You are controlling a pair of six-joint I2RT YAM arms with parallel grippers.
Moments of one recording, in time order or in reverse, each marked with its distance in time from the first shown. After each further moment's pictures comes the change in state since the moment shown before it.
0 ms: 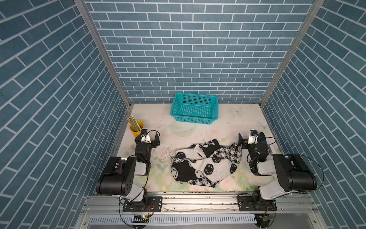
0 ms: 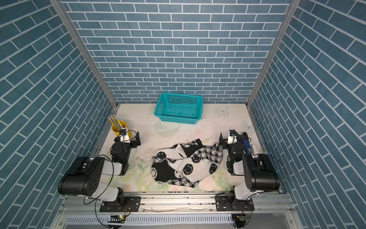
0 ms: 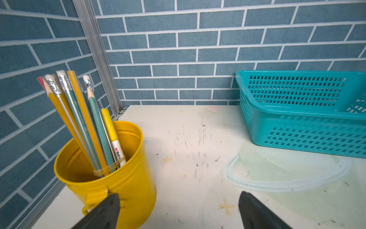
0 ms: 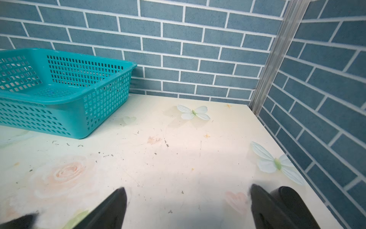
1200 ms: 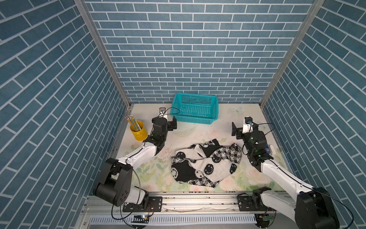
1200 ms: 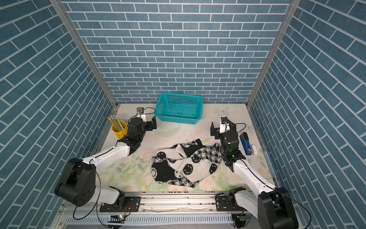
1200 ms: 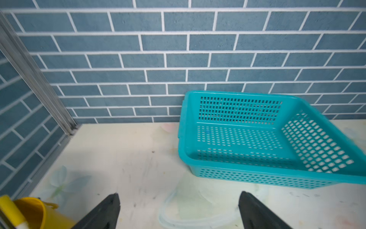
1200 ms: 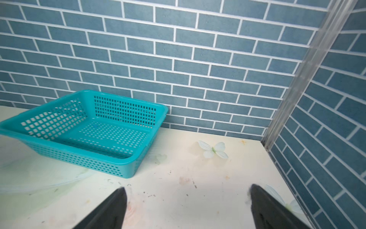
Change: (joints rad) left arm -0.359 -0.092 0.602 -0.869 -0.211 -0.182; right arm 0.333 -0.482 0.329 -0.803 0.243 0.027
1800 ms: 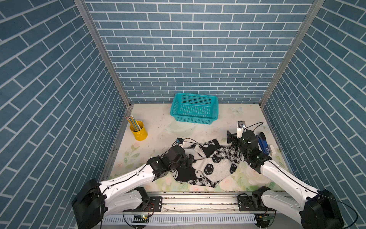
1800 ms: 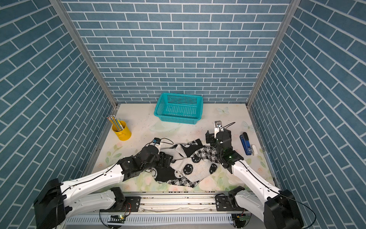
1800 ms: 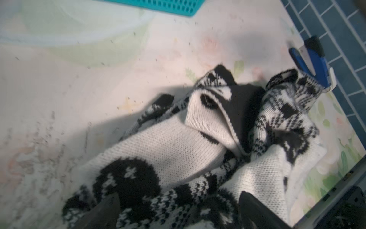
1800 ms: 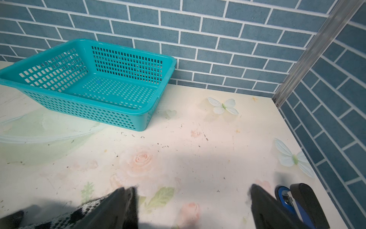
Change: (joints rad) left arm -0.505 -0.298 -0.215 -0.562 0.193 -0.447; right arm 0.121 -0.023 0.024 -0.304 0.144 0.105
